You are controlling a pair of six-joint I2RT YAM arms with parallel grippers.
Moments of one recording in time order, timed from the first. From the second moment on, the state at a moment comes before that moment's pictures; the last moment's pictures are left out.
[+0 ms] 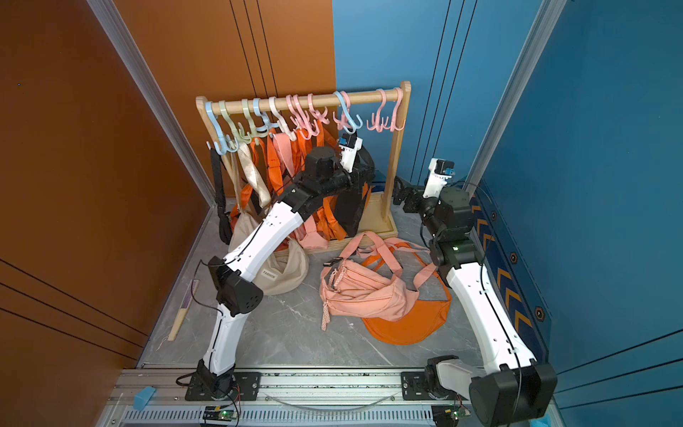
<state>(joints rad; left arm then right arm) -0.67 2.26 2.55 -0.40 0.22 -0.25 0.14 1.17 1.22 -0.06 -0.07 0.29</state>
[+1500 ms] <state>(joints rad) -0.73 1.58 1.27 0.15 0.06 -0.35 0.37 1.77 1.93 -0.34 -0.14 0.31</state>
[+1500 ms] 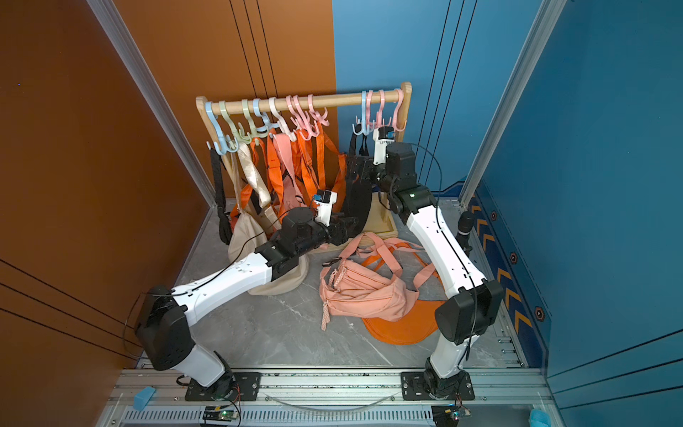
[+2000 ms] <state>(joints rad) -0.72 1.32 1.01 0.18 -0.01 -0.39 0.39 1.97 2.18 -0.44 -0.09 0.31</state>
